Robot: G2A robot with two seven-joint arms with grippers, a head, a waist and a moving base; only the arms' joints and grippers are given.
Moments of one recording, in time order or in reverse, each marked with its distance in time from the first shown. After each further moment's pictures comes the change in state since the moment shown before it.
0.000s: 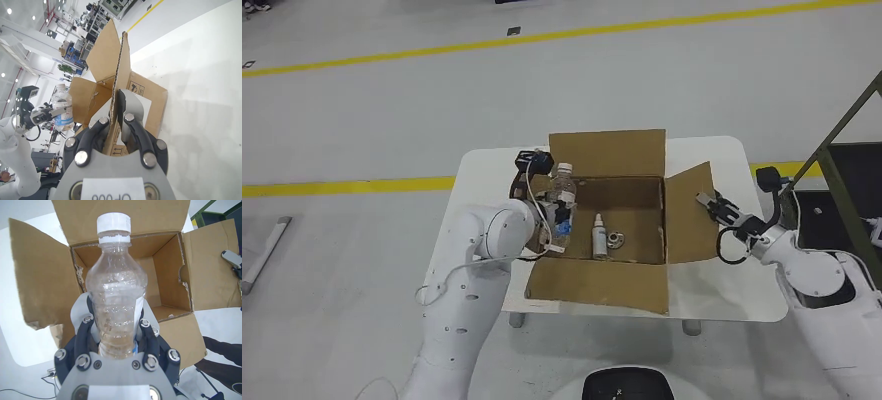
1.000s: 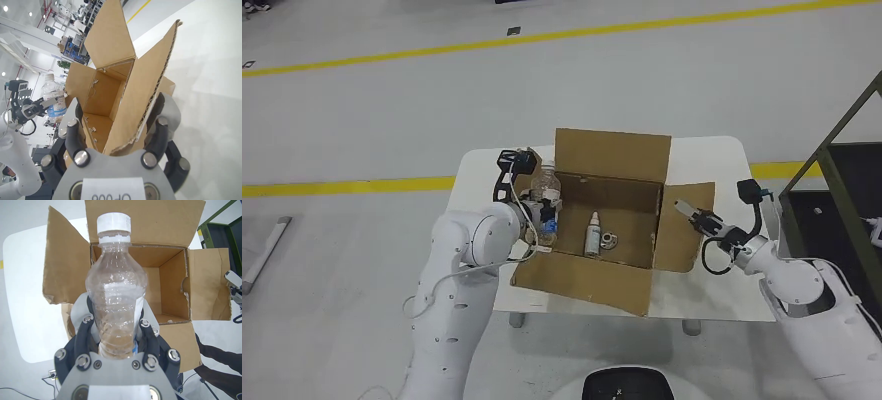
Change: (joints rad) left arm 0.044 0.020 -0.061 -0.050 0.056 -0.028 0.011; right arm -0.024 -0.001 -0.094 -0.008 0.032 0.046 -0.058
